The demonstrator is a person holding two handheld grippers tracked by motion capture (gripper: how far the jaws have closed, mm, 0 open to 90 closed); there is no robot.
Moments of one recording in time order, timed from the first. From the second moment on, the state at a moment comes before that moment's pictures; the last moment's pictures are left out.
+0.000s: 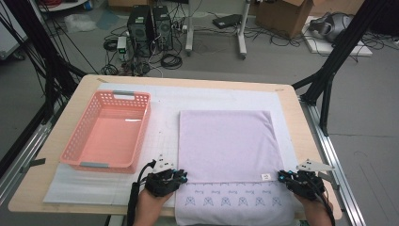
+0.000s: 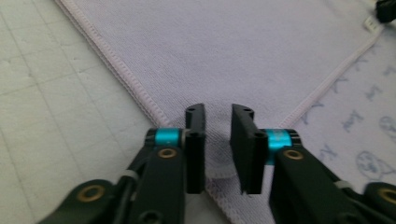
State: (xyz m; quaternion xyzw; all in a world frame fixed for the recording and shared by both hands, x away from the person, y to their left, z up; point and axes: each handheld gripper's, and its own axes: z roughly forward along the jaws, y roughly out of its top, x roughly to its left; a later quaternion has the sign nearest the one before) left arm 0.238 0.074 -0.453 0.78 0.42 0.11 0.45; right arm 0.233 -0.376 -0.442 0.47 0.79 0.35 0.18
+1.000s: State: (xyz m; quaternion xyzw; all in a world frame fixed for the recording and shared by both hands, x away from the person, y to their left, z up) left arm 0.229 0.073 -0.451 0.79 0.40 0.17 0.43; right arm 0.228 -0.382 -0.441 0.47 0.78 0.37 0.16
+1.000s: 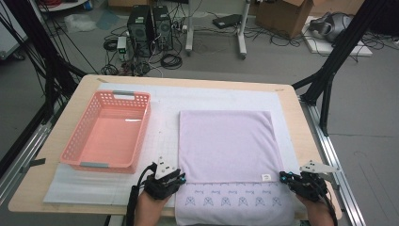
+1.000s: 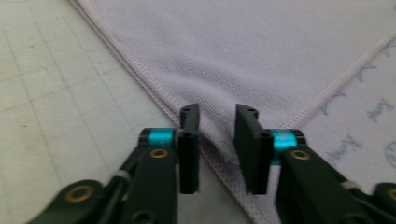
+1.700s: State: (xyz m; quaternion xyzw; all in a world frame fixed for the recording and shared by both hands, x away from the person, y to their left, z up) left arm 0.187 0.105 -0.437 0.74 0.42 0.07 0.53; right arm 0.189 -0.394 -0.429 0.46 0.78 0.41 0.14
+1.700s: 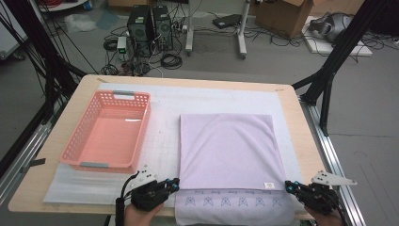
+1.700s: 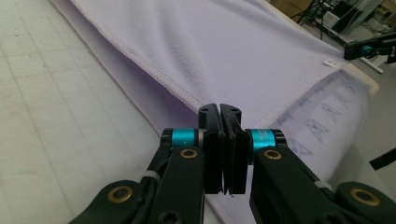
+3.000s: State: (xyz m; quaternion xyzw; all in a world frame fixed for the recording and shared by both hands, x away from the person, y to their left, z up) left arm 0.245 0.112 -0.433 0.71 0.41 0.10 0.56; right arm 0.206 -0.400 -0.430 0.49 0.75 0.40 0.18
